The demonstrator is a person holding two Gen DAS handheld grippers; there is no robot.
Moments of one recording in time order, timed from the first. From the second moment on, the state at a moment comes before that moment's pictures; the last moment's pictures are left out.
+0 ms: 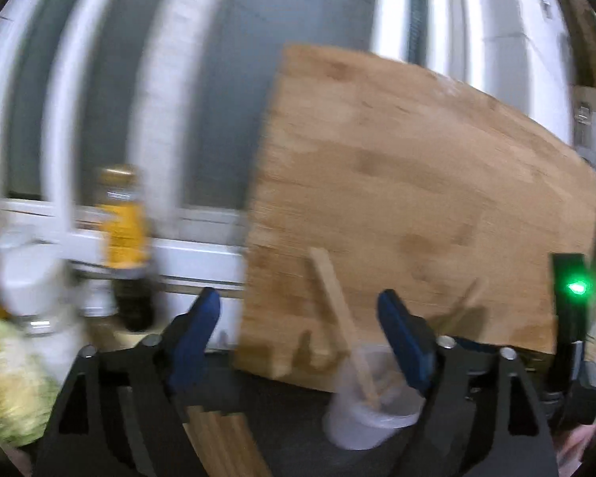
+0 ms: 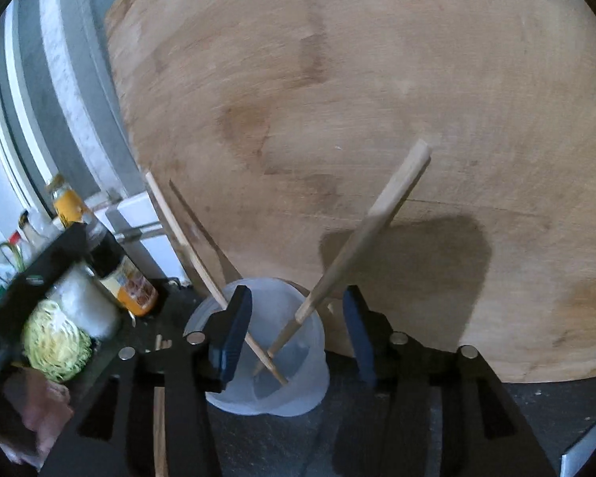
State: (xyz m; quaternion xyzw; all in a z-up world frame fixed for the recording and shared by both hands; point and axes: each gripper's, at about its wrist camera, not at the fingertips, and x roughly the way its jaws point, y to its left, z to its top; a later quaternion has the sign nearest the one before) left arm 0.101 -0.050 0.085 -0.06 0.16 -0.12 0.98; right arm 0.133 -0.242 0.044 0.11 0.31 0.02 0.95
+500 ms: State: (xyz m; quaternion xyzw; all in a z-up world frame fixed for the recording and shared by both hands) left arm 0.111 0.049 0.061 -0.10 0.24 0.02 0.97; right arm 0.087 -0.211 0.070 0.07 0.16 0.06 0.98
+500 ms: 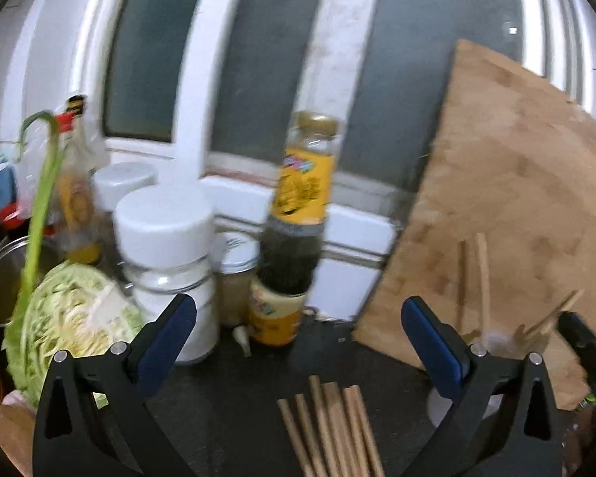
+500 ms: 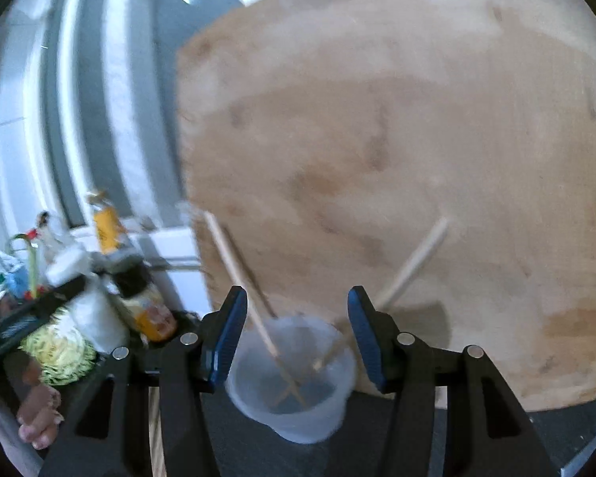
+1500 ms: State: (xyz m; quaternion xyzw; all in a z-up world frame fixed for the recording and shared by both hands) left arm 0.132 0.068 0.022 -0.09 0.35 0.05 0.93; right arm 0.145 -0.099 -0.042 -0.02 0.38 0.22 0.90
